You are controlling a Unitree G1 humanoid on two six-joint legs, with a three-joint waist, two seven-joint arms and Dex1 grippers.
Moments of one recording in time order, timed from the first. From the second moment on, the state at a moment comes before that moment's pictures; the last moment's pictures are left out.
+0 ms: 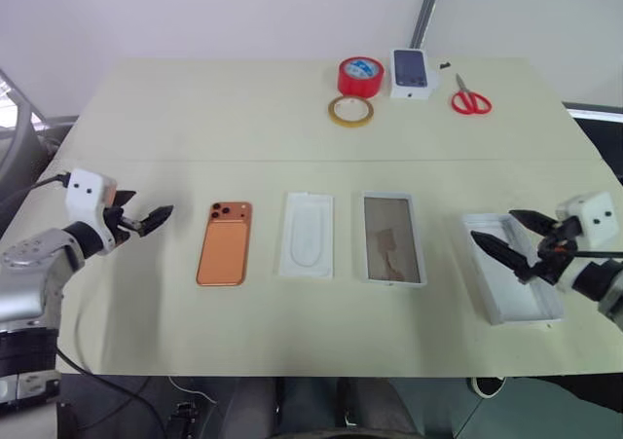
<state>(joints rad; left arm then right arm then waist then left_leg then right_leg) -0.25 0.77 0.32 0.18 -0.38 0.43 -0.74 0.16 -0.80 -0.60 -0.44 0.60 0.71 0.72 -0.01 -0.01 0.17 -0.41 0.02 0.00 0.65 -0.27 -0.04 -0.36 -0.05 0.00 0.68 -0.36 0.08</state>
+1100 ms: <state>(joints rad) -0.27 0.48 0.09 -0.43 -0.61 1.15 -0.42 0.05 -0.80 -0.14 -0.65 0.51 0.65 0.67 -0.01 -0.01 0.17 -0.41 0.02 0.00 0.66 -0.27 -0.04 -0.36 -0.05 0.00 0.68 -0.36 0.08</state>
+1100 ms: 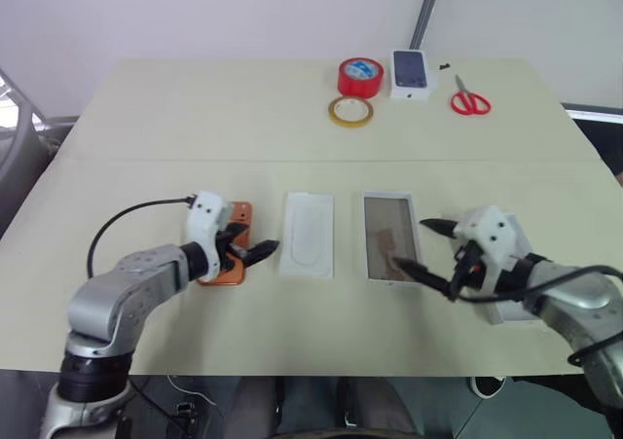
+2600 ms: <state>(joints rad) -0.53 0.07 0.56 -0.31 -0.68 1.59 -0.21 -0.20 -0.93 0.31 -0.50 0.14 0.53 0.93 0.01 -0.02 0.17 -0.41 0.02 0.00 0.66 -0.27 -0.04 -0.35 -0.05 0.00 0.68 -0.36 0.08</state>
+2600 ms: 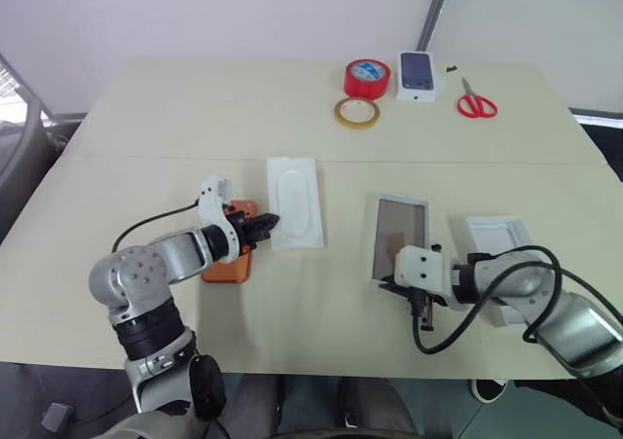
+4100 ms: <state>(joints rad) -0.46 -0.06 0.42 -0.36 -1.02 1.61 0.17 -0.19 -0.76 0.03 -0.54 0.25 0.65 0.88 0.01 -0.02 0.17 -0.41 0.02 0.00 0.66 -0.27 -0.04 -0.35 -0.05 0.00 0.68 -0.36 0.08</state>
